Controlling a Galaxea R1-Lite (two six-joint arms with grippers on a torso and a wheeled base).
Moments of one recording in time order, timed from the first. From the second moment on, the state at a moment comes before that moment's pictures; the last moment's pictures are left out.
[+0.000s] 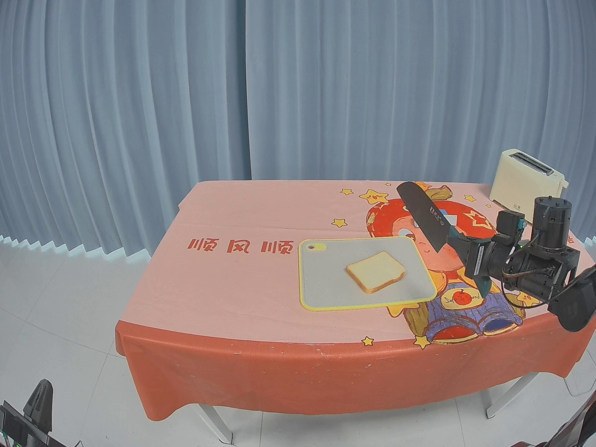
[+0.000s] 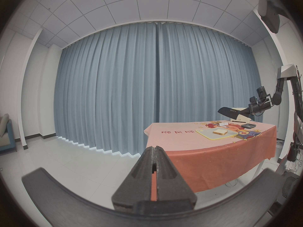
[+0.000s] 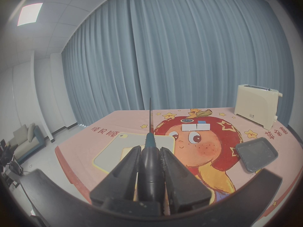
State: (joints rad) left arm 0.00 0.02 -0.02 0.00 0.00 -0.01; right arm 0.26 1.72 -0.57 -0.83 0.10 0.13
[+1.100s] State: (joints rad) left arm 0.00 0.02 -0.02 0.00 0.00 -0.01; right arm 0.40 1.72 -0.46 -0.88 0.09 0.09
